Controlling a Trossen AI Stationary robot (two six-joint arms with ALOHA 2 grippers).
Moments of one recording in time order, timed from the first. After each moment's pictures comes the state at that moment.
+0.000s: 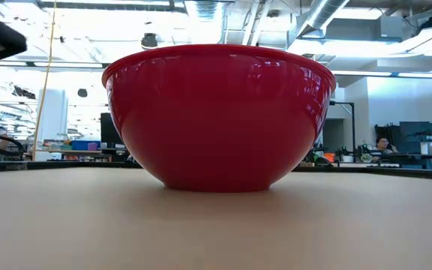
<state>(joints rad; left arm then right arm) -0.77 1.10 0.82 -0.86 -0.14 -0.64 0.49 2.15 2.36 -1.00 0.27 0.73</state>
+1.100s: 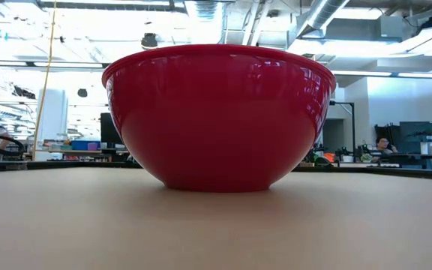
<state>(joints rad) -0.83 1.39 0.82 -0.79 -0.01 -0.64 0.49 2.15 2.36 -1.03 0.26 0.74</state>
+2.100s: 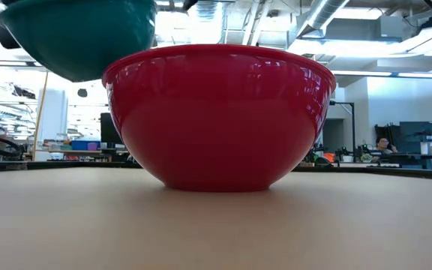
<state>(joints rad) -0.52 1.14 0.96 -0.85 -0.48 -1.28 0.33 2.15 2.36 -1.18 0.33 1.05</state>
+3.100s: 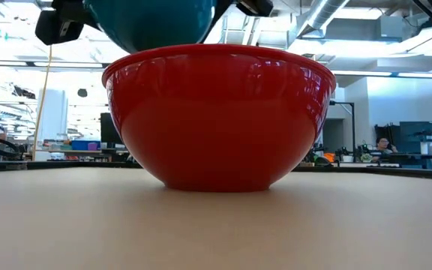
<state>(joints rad) -0.43 1.15 0.96 -0.55 -0.54 -1.20 0.25 2.15 2.33 -1.27 0.36 1.05</state>
